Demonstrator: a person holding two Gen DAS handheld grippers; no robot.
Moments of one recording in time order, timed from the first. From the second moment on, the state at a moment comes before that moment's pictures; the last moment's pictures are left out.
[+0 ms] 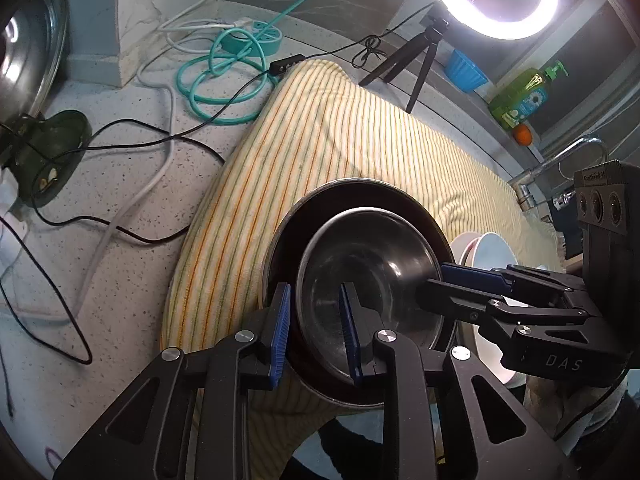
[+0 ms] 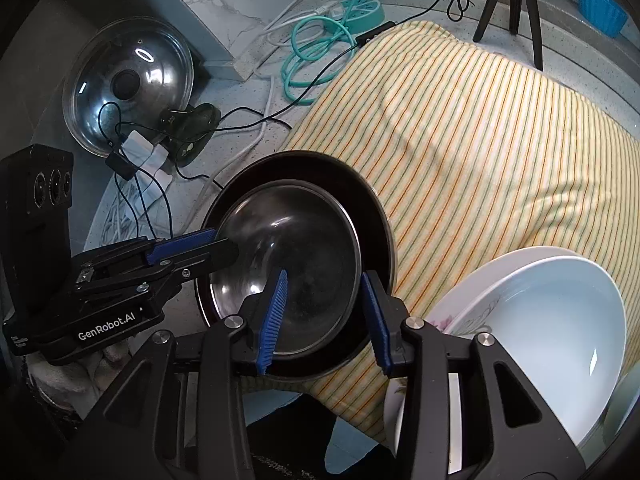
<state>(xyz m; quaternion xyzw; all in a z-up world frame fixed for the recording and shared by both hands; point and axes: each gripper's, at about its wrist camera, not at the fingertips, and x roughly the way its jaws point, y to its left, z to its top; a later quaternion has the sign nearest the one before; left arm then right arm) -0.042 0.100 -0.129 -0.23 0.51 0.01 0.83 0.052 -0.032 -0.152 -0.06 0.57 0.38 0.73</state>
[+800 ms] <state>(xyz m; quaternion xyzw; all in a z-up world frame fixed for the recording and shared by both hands) -0.029 0.086 -0.090 -0.23 0.47 -0.01 0.85 0.060 -0.079 -0.111 0.01 0.52 0.39 0.76</state>
